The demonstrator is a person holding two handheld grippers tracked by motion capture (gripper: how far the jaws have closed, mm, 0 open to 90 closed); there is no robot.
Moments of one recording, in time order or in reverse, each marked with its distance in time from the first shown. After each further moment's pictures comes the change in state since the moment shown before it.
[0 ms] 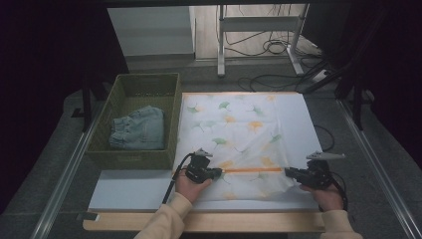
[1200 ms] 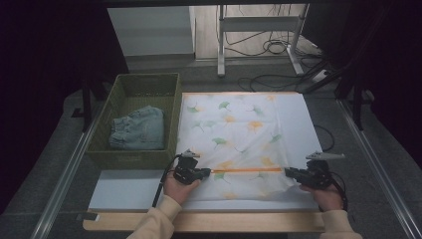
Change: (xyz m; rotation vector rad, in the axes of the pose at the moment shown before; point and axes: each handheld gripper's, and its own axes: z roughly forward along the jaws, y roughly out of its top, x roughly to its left) left arm 0.020 -0.016 -0.024 -0.020 0.041 -0.026; right arm 0.000 0.000 0.001 0.002 -0.007 -0.001
